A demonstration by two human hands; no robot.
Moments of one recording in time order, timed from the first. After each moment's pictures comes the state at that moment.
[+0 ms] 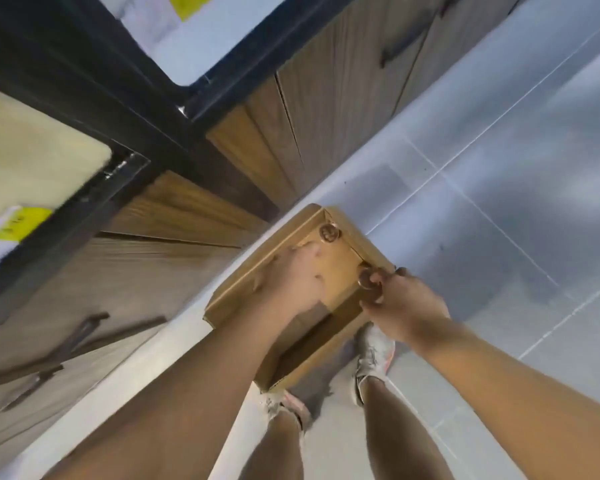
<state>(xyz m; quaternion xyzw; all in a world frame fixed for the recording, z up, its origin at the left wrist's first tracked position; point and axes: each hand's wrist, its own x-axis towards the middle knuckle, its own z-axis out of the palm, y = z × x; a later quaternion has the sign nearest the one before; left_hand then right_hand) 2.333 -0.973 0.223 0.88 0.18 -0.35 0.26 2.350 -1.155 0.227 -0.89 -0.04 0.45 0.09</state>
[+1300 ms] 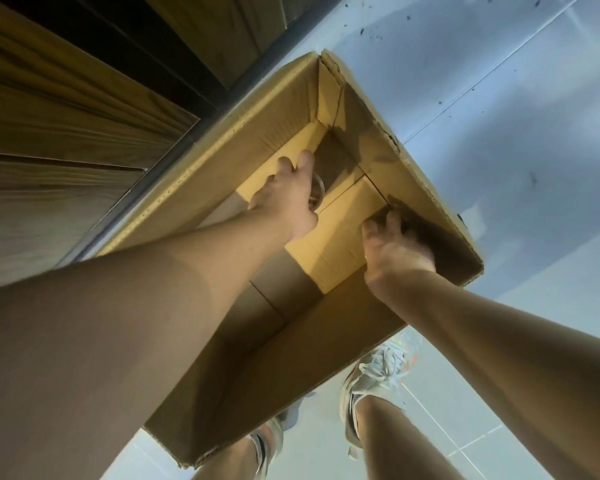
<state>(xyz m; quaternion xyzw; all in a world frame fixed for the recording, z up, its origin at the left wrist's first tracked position) 2.351 -0.968 -0.177 0.89 0.15 -0.39 0.19 2.332 -1.137 -0.159 -0.86 -0.14 0.48 -0.09</state>
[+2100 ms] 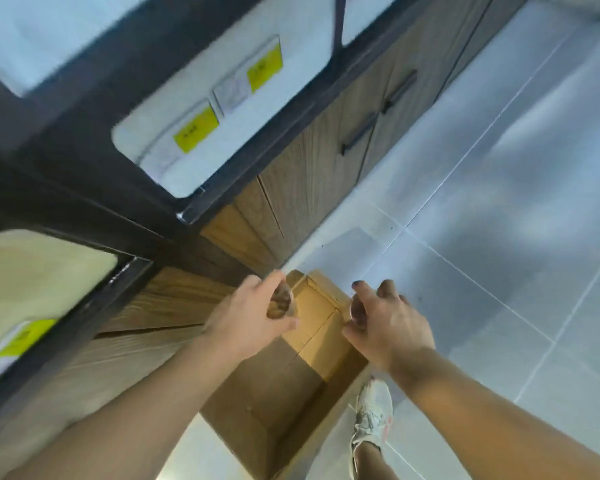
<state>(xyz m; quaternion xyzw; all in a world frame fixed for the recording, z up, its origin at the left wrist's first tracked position) 2.372 -0.908 0.259 0.93 0.08 -0.31 0.19 2.387 -1.133 0.253 -0.94 -0.06 0.31 0.12</state>
